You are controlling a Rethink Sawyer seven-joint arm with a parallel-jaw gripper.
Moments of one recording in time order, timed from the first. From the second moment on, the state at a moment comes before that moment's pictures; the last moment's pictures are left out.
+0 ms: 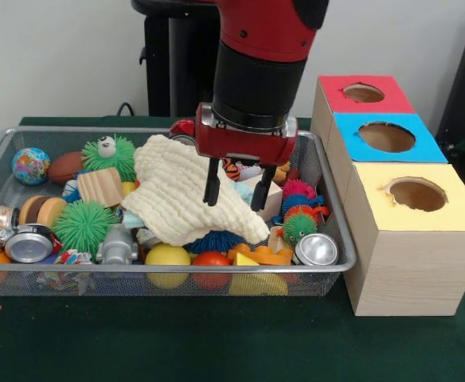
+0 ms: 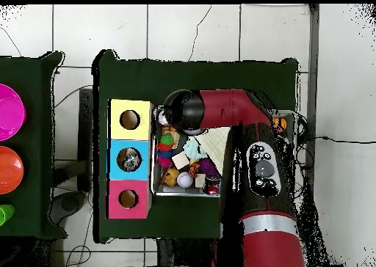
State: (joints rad) arm -0.26 -0.53 0.13 1.28 -0.35 0.83 1.78
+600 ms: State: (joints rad) arm -0.25 -0.52 0.13 1.27 -0.41 0.95 1.78
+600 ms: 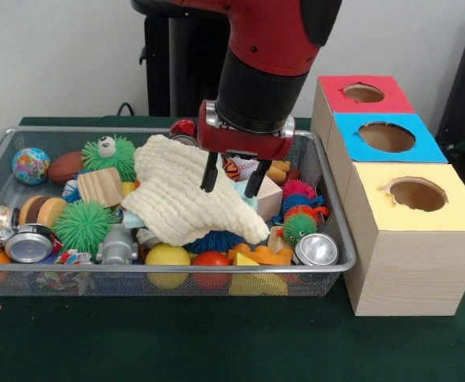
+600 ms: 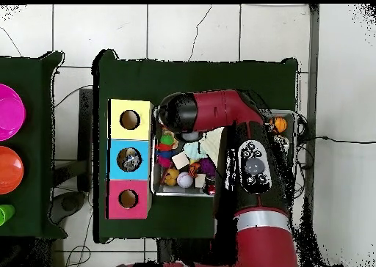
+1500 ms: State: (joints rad) arm -0.27 -0.48 0.12 1.27 -0.45 0.99 1.78
